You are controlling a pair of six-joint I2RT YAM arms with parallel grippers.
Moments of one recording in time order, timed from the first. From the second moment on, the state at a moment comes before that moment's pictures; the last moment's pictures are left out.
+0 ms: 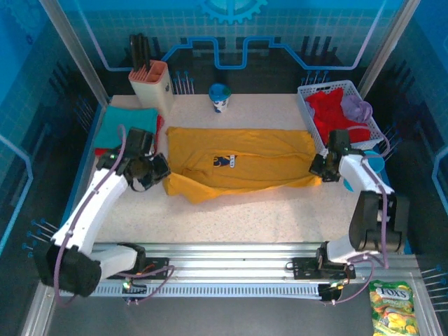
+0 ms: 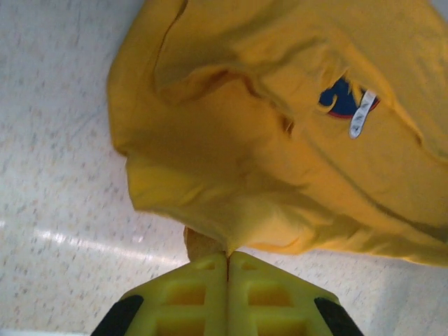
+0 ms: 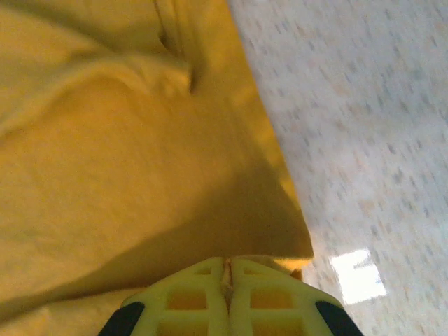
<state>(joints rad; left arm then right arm) -0.17 1.21 1.14 -1.01 0.17 -0.81 -0.11 1.52 1.00 -0.68 -0.06 0.35</state>
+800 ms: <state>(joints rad) -0.05 1.72 1.60 -0.92 0.19 -0.66 -0.09 1.92 1.40 -0.72 -0.08 0.33</state>
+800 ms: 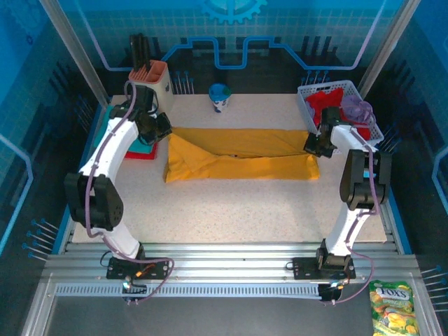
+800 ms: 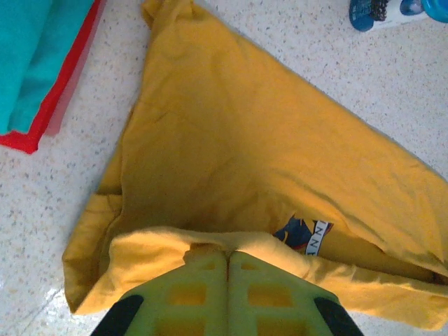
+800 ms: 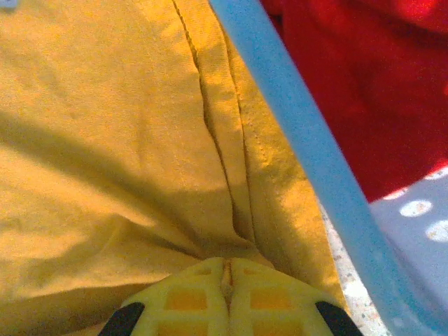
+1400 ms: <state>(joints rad) -0.04 2.07 1.89 -0.93 0.18 -0.63 -0.07 2.01 1.51 -0.74 -0.06 0.32</state>
